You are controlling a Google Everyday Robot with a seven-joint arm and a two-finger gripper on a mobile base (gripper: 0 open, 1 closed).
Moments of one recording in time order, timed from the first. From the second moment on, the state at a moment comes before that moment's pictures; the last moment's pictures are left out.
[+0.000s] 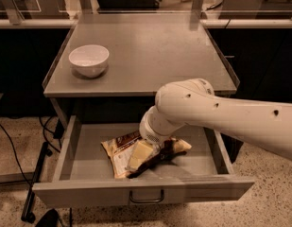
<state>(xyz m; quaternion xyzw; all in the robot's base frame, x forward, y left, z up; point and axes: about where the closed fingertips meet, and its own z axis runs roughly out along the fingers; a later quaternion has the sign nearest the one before) 0.511 0.007 0.695 -0.59 0.77 0.09 0.22</state>
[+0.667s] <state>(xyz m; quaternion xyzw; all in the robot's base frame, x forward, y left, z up) 0.518 -0.020 0.696 -0.59 0.77 0.00 0.24</state>
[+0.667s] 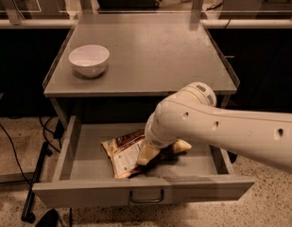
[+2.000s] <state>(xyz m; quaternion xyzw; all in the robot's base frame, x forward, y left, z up) 0.552 -0.087 0.626 -0.56 0.80 -0.04 0.21</state>
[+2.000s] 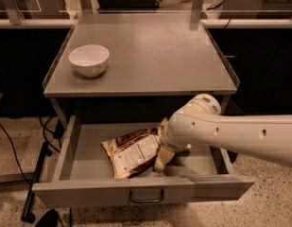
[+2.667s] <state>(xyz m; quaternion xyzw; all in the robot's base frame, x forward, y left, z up) 0.551 -0.087 0.624 -0.56 0.80 -0.04 0.21</state>
